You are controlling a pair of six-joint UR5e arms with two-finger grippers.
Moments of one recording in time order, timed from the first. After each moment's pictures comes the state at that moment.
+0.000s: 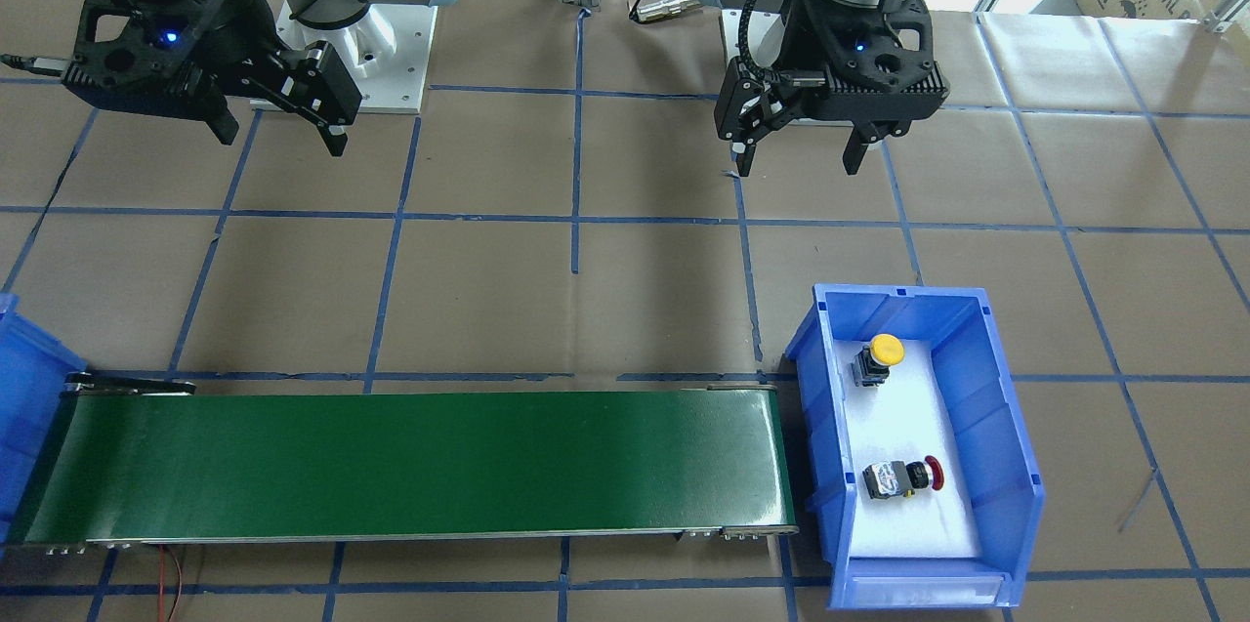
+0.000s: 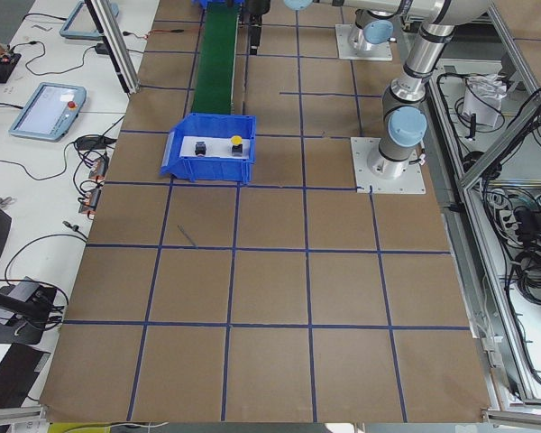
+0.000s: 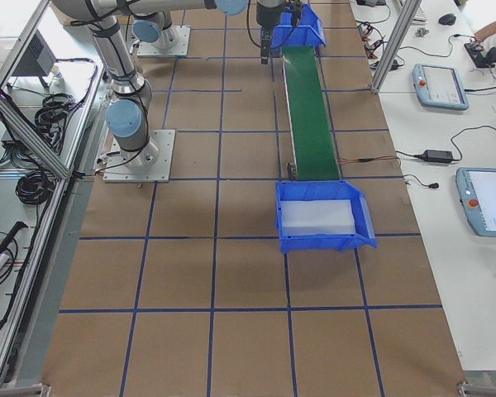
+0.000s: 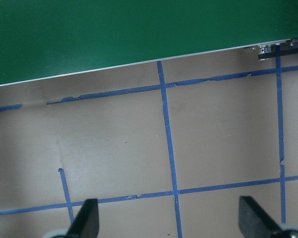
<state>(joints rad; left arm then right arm) -1.69 -1.57 -1.54 -1.49 1.61 -0.15 1.57 -1.58 1.50 -1.48 -1.54 0.13</state>
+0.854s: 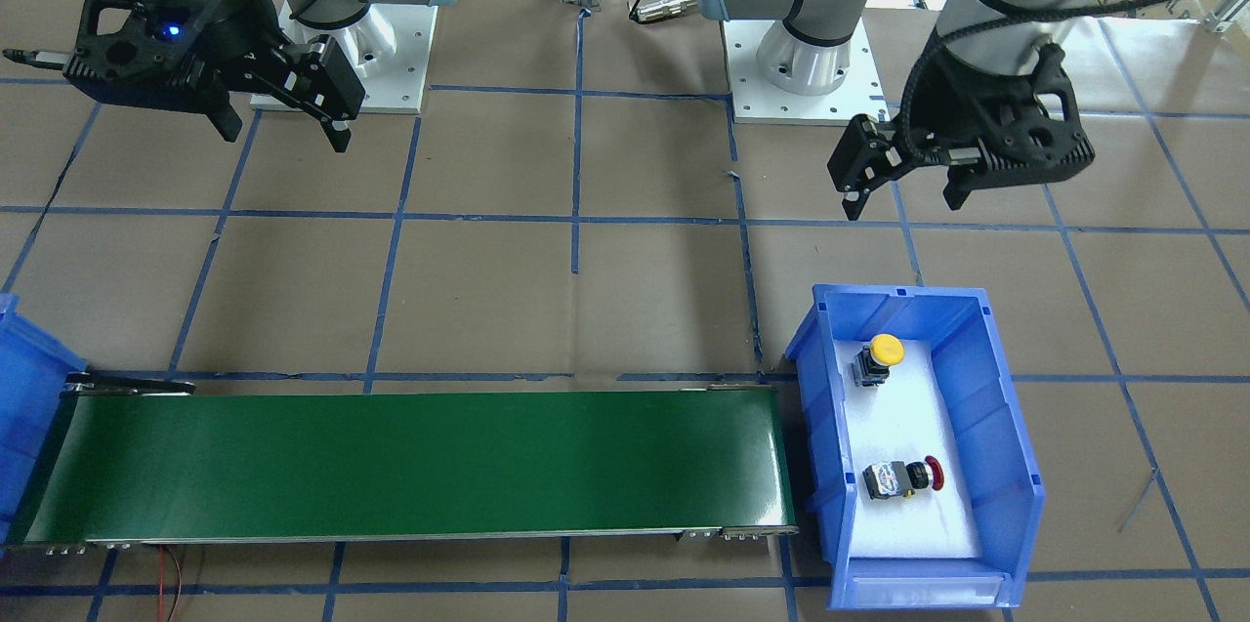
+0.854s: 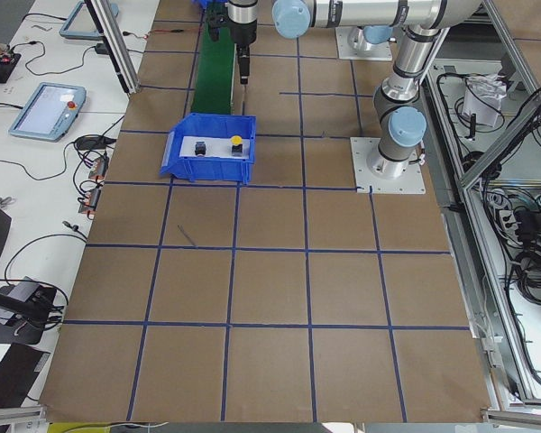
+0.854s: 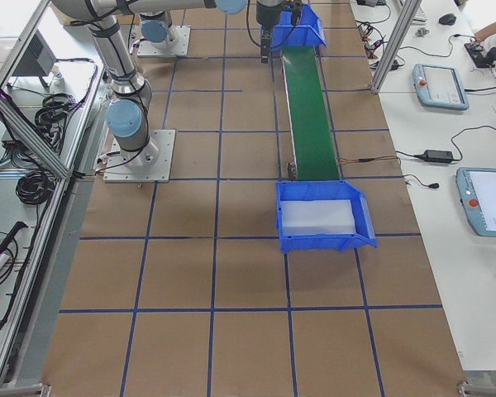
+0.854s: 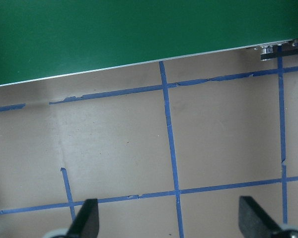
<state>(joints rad) -1.47 -1.64 -1.56 -1.50 1.61 0.00 1.58 -1.58 1.50 -1.49 -1.54 0.13</state>
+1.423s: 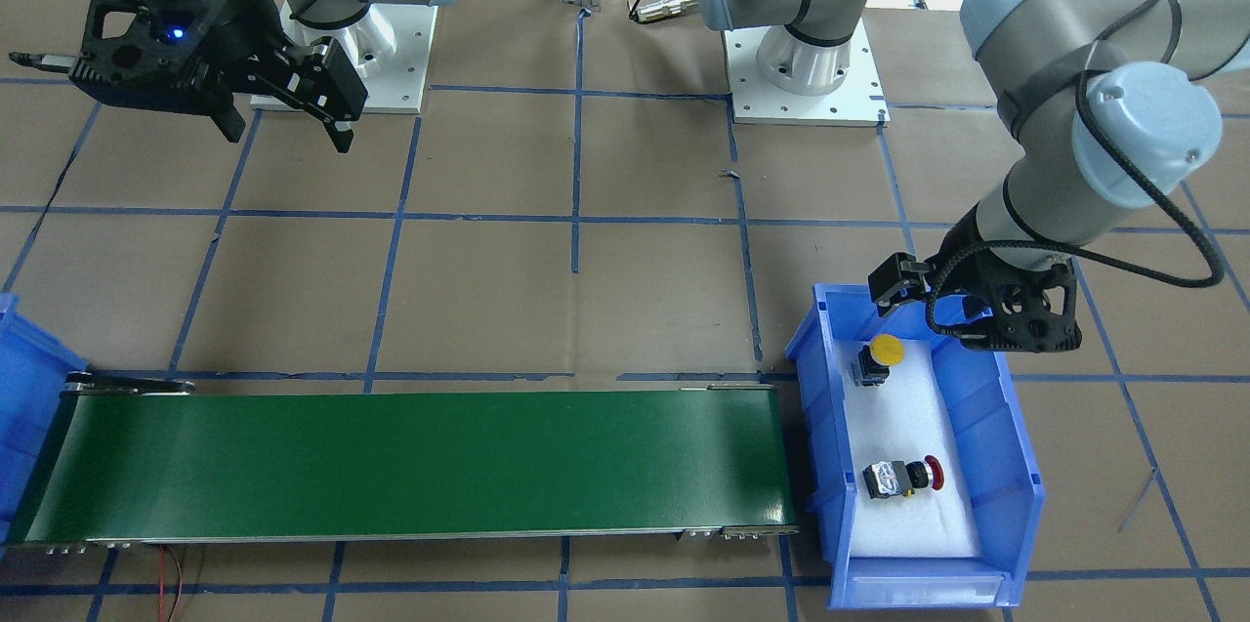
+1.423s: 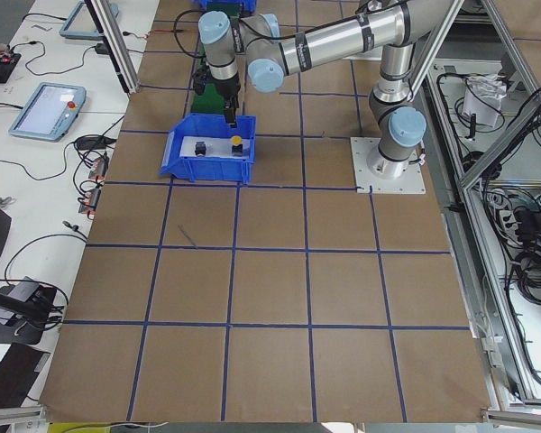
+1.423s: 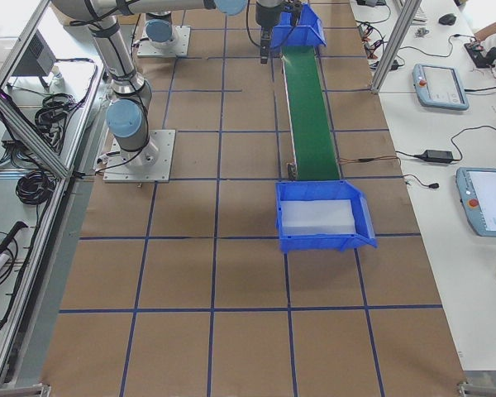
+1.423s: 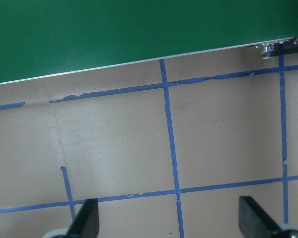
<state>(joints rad) -1.37 -1.82 -1.63 -1.35 1.61 0.21 1.58 -1.58 1.51 -1.49 -1.54 0.13</state>
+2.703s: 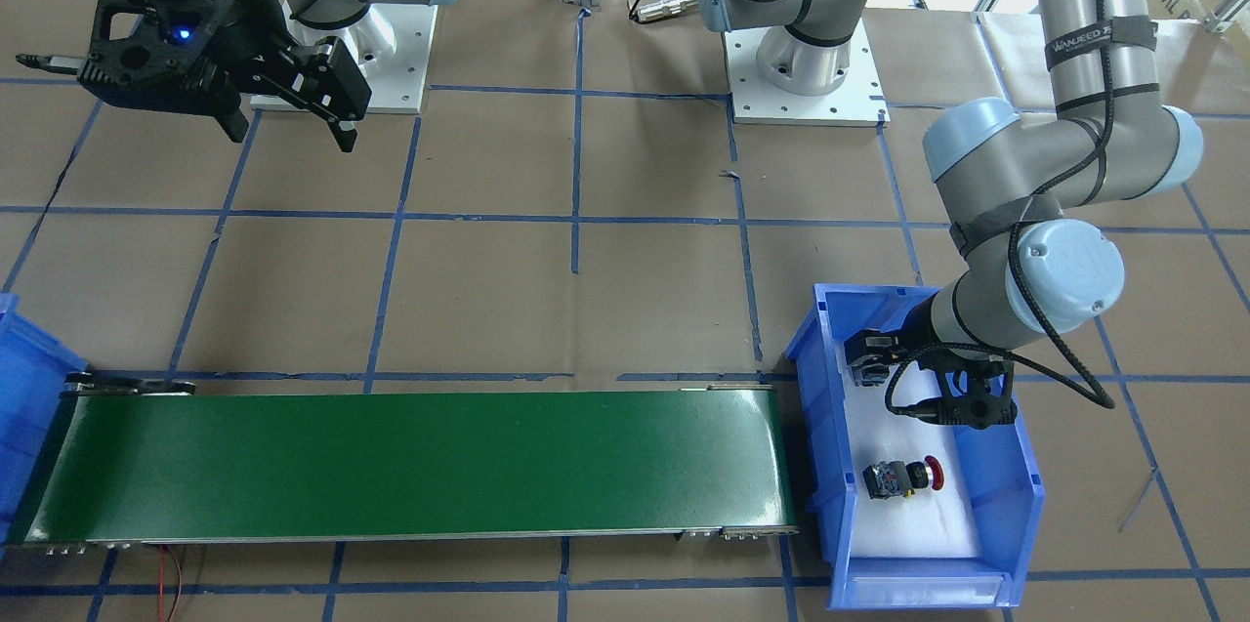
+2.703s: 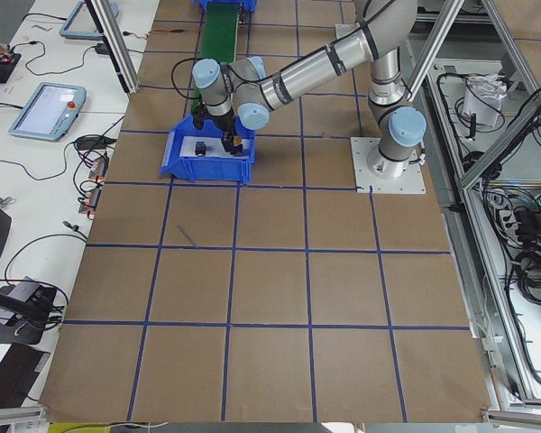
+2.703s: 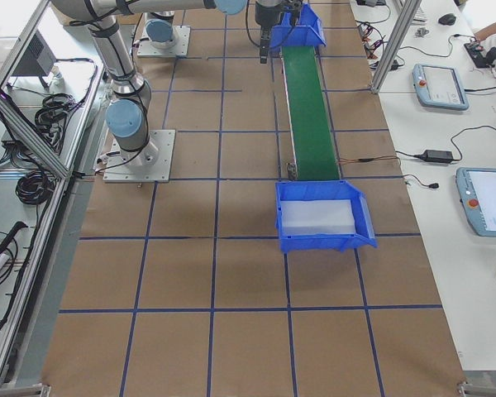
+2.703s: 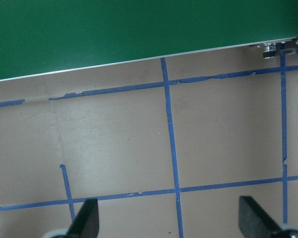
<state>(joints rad) -1.37 -1.96 -1.69 -1.23 1.61 0.18 1.58 -1.58 1.51 -1.48 -1.54 0.12</state>
